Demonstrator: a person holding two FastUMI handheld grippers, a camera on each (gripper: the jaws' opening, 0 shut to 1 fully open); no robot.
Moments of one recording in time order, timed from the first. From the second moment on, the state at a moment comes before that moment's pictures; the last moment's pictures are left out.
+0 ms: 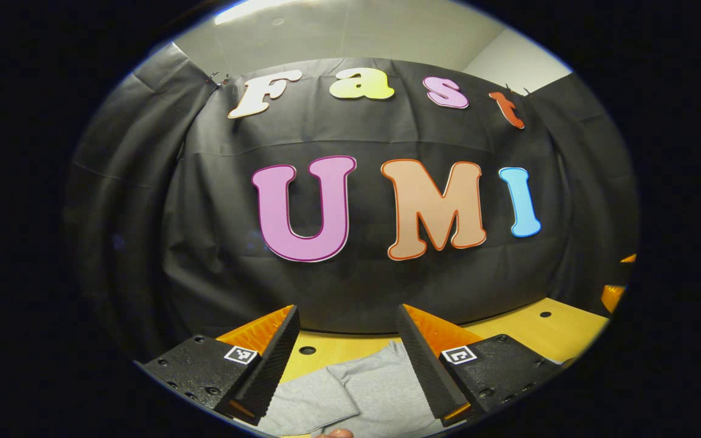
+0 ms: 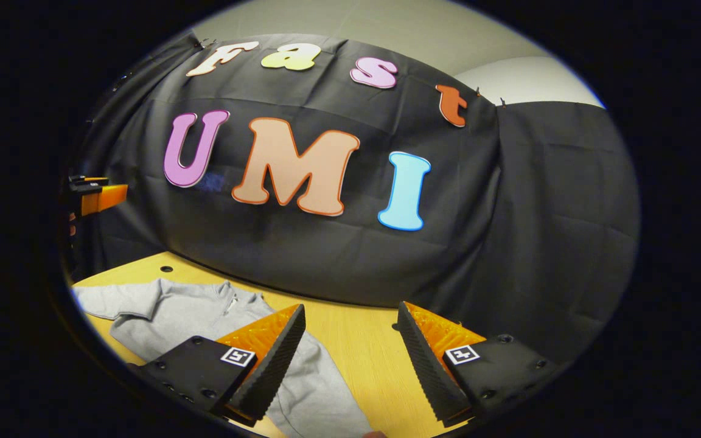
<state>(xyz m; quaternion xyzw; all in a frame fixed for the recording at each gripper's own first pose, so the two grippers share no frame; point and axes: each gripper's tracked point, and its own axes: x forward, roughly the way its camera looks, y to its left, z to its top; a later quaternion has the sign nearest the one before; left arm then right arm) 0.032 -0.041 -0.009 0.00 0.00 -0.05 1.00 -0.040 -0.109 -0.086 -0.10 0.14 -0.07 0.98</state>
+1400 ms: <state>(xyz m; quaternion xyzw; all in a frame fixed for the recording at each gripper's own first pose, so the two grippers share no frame) 0.021 -0.073 -0.028 0.02 0.02 -0.08 1.00 -0.266 -0.186 -0.321 -0.03 0.50 -0.08 0.86</state>
